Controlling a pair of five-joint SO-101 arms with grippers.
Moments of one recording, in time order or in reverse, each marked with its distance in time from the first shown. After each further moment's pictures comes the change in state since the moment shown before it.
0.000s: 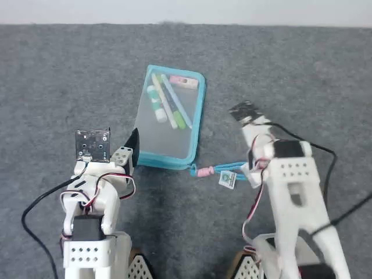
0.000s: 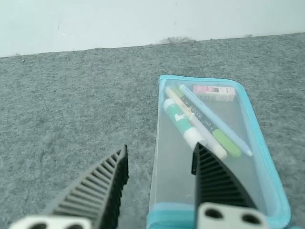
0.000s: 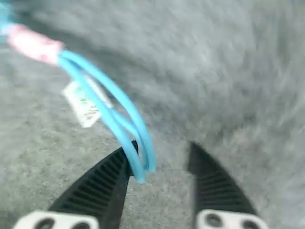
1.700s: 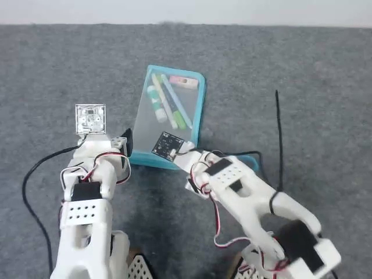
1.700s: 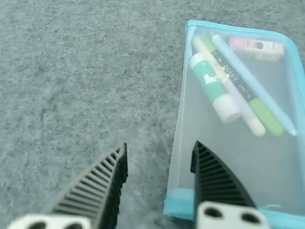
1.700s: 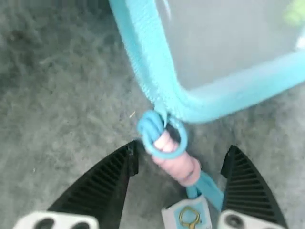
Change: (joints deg) left arm -5.1 34.2 -6.8 -13.8 0.0; right arm -26.6 25.1 6.9 -37.8 -0.4
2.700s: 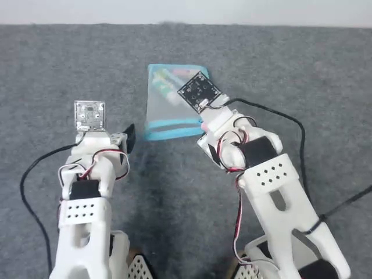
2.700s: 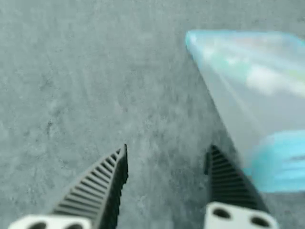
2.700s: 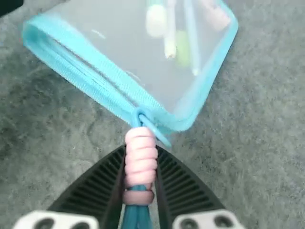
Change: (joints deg) left arm 0.0 0.0 -2.5 0.0 -1.3; right arm 9.9 -22.9 -20.2 25.4 -8.2
